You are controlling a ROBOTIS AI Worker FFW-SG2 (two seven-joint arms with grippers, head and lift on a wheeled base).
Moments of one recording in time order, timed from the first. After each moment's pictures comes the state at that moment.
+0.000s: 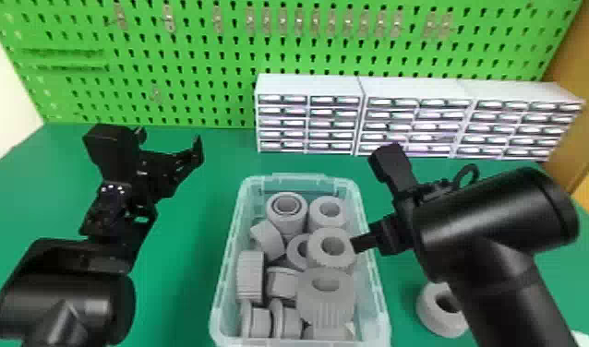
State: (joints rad) left arm -0.10 0.13 -0.03 -1.71 0.06 0.09 -0.09; right arm -0.35 -0.11 0.35 -1.90 0.39 1.57 0.62
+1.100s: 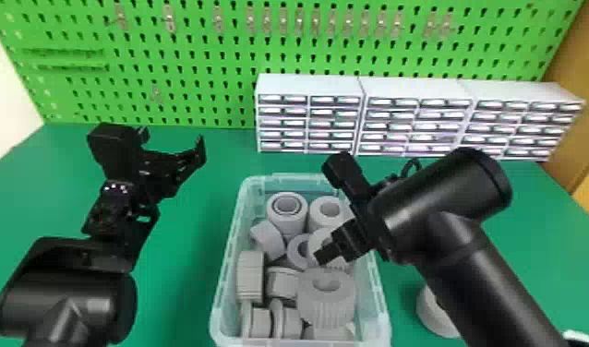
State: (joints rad) left arm -0.10 0.14 -0.04 -1.71 0.06 0.10 -0.09; right arm -0.50 -0.12 0.51 -1.71 0.17 1.57 0.62
